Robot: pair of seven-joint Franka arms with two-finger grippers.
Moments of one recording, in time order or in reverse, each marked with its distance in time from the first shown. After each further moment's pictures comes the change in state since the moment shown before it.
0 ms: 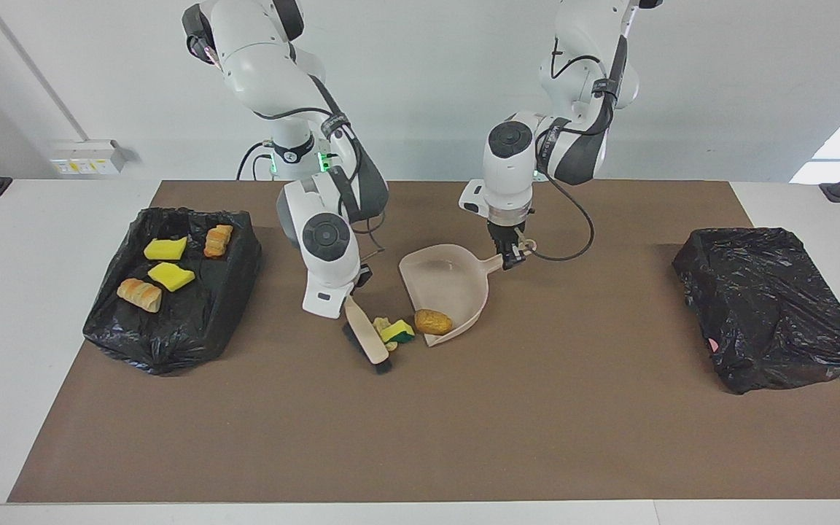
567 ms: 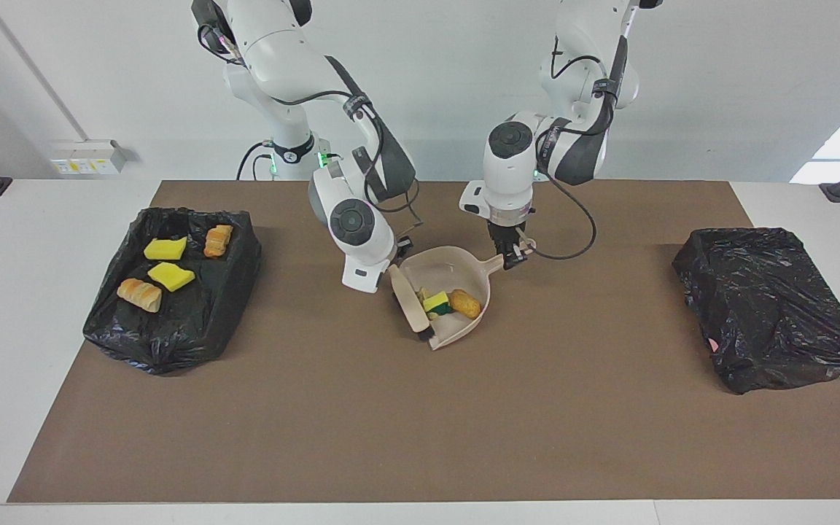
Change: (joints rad) left arm 0.000 0.000 0.001 0.000 0.000 0.000 -0.018; right arm 0.075 -0.044 0.020 -0.069 0.283 0.006 0.028
